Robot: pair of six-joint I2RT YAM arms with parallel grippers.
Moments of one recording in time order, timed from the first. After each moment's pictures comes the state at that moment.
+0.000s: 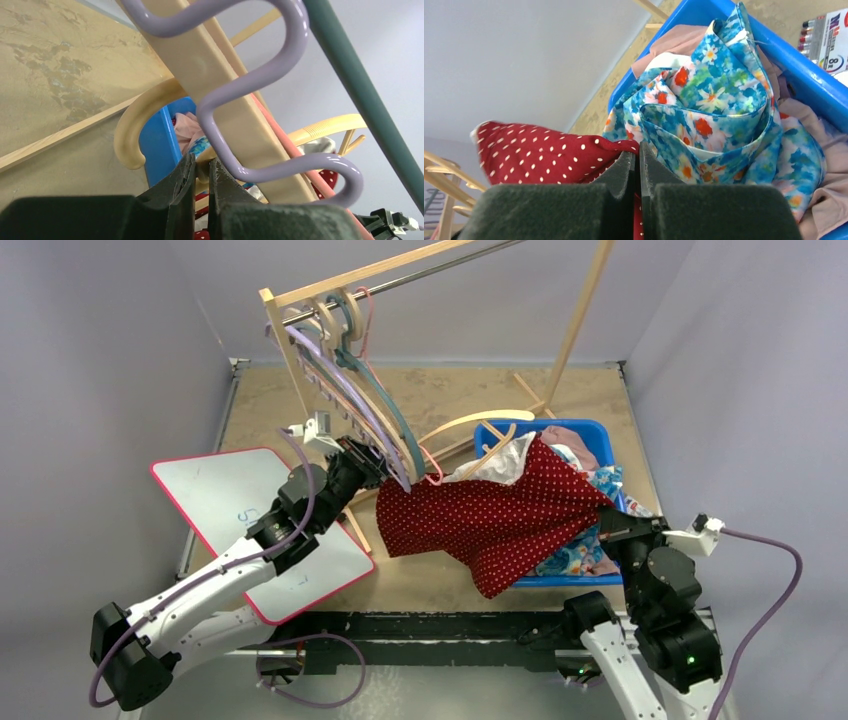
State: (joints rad) left arm -0.77 0.90 0.71 0.20 -0.25 -0.89; right arm 0.29 0.17 0.82 -0.87 0.49 0.97
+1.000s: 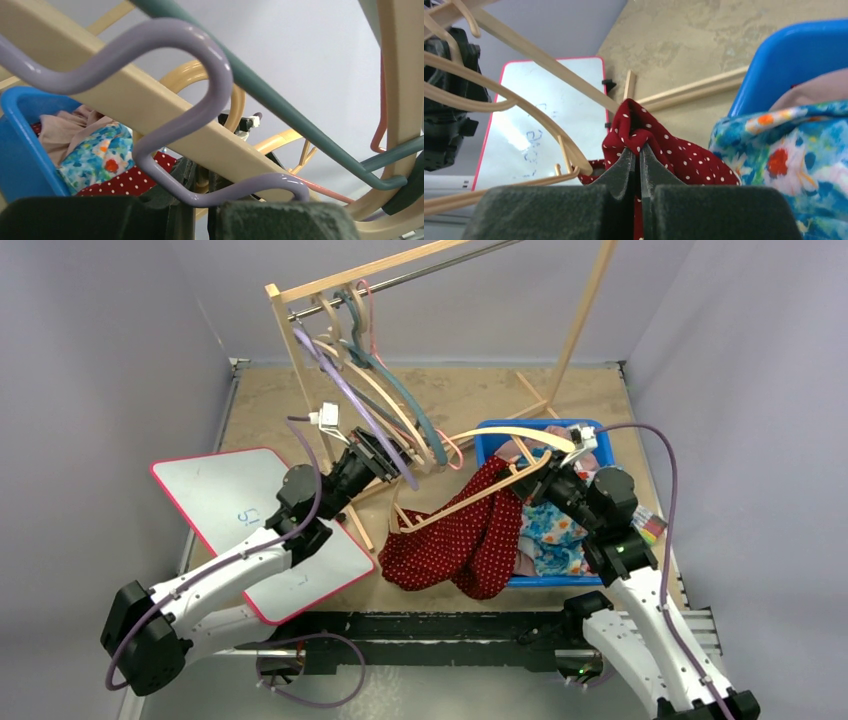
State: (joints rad) left arm -0.74 1.03 0.67 0.66 0.08 -1.11; right arm 0.28 0.66 0.61 -0.08 -0.43 0.61
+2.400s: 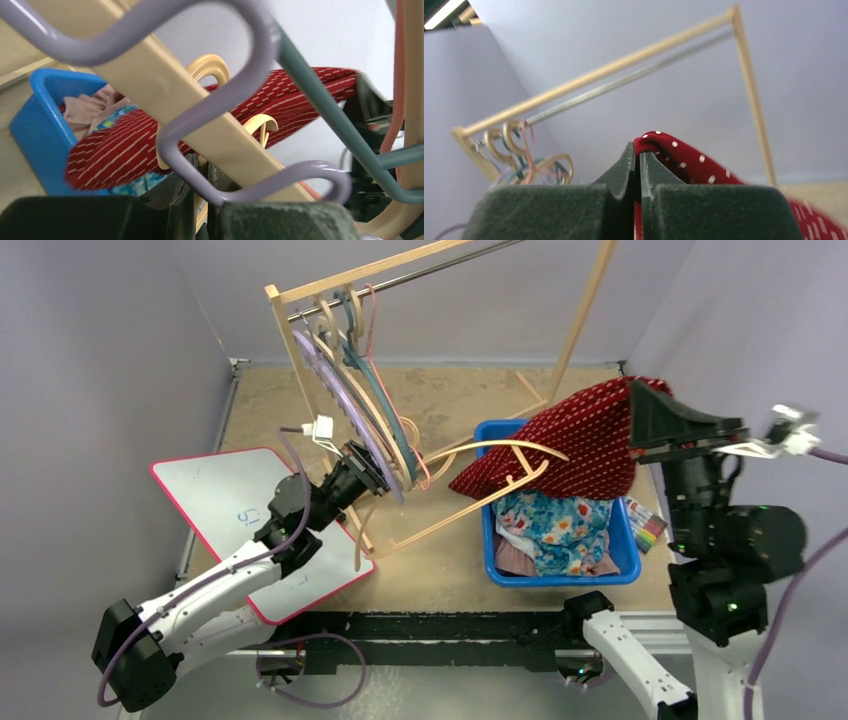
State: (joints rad) left arm -0.74 0.91 0.59 0.59 0.10 -1.08; right arm 0.28 0.63 1.27 -0.22 0.12 0.42
